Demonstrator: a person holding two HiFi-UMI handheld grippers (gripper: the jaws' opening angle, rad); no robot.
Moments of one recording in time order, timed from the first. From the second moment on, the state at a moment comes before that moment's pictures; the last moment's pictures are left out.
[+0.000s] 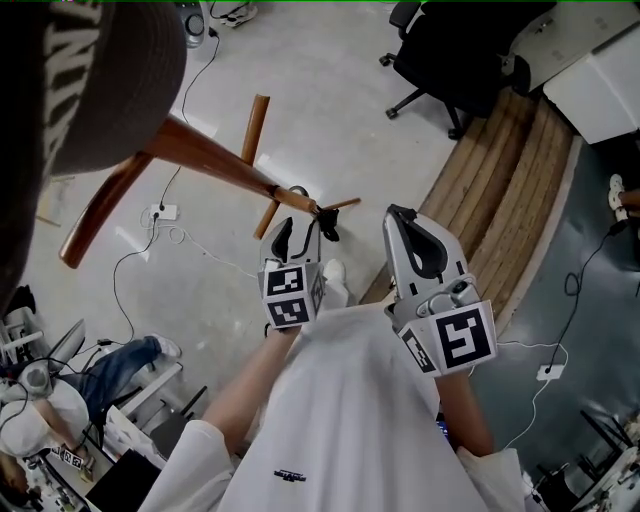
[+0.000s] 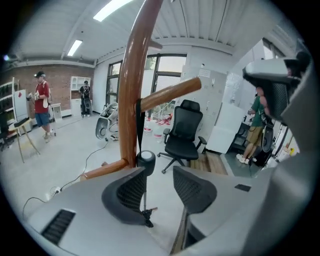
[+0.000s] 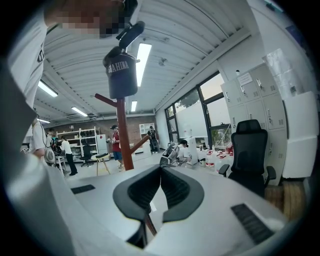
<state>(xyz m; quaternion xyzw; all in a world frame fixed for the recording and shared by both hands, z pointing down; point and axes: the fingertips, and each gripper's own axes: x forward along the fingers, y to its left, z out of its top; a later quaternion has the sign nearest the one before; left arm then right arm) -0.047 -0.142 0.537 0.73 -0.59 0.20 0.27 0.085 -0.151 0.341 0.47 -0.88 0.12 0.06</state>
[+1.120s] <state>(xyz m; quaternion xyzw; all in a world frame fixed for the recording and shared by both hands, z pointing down) -0.100 -0.097 0.368 0.76 -0.61 0.11 0.19 0.039 -0.122 0.347 0.41 -0.90 0.13 0.10</state>
